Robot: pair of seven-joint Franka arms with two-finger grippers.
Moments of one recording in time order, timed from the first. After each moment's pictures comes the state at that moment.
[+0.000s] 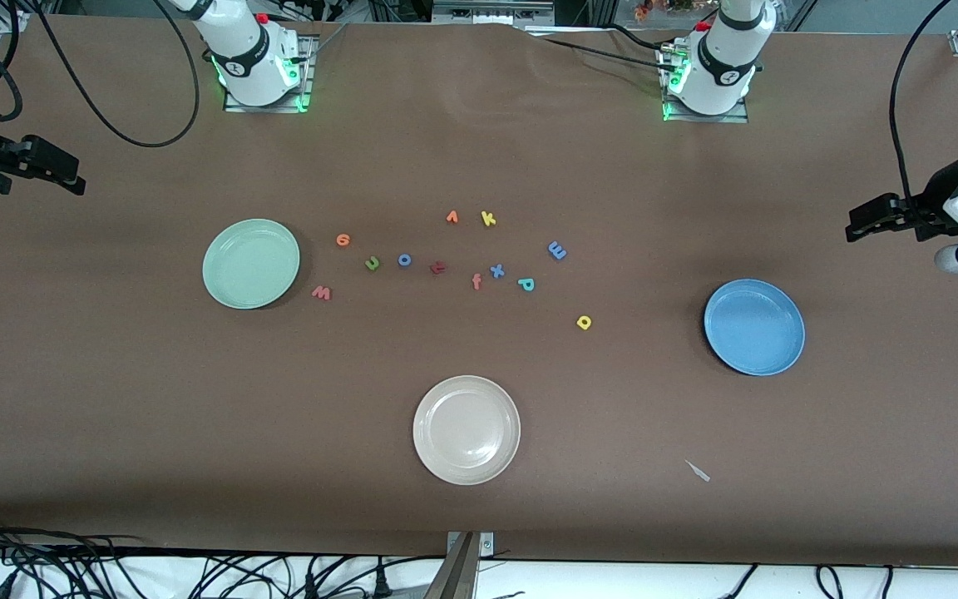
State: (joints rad) left arm 0.12 0.10 -0.10 -1.58 0.01 1.57 -0.01; right arm 0.01 -0.02 -0.04 -1.62 -0.02 1.54 -0.03
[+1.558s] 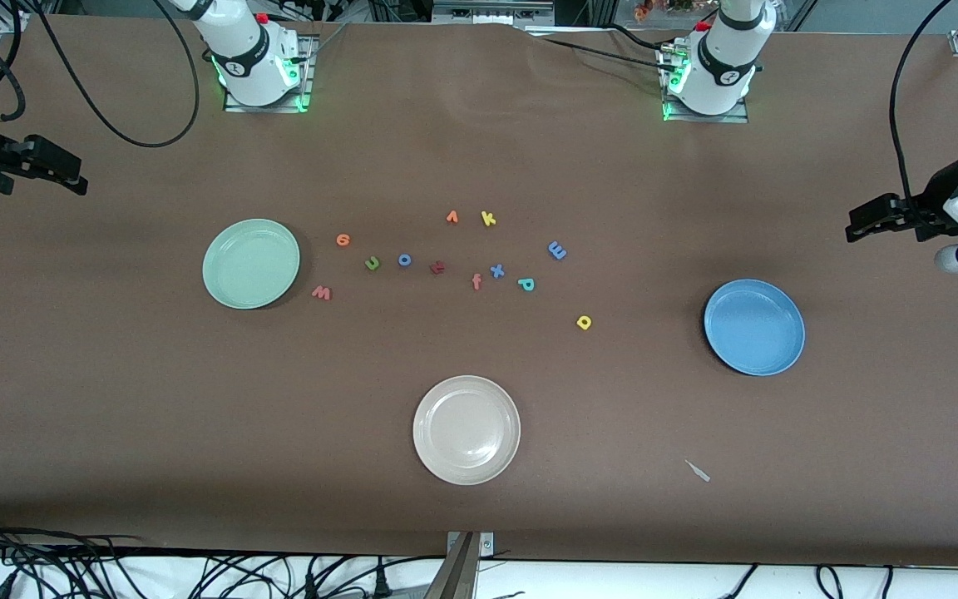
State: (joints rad) left arm 0.12 0.10 -0.10 -1.58 0.01 1.57 -0.01; right arm 0.03 -0.02 -0.02 -1.62 -0.02 1.54 -0.03
